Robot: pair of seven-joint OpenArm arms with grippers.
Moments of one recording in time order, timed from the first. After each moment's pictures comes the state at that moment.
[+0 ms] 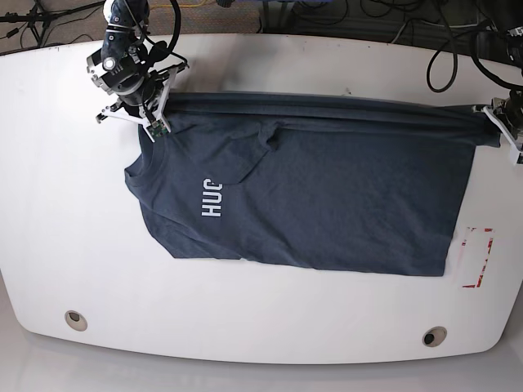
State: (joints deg) left arm 11.4 -31.2 -34.4 84.6 -30.9 -34.6 63.6; right arm -21.4 2.1 16.5 113.9 -4.6 40.6 -58.7
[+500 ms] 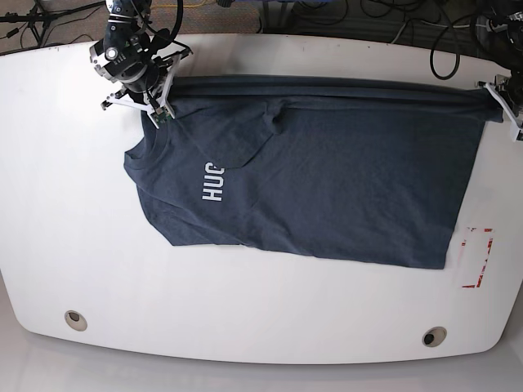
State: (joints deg) left arm 17.2 -30.0 -38.7 84.6 -27.9 -39.1 63.6; right arm -24.8 1.8 16.2 113.8 -4.1 40.6 -58.3
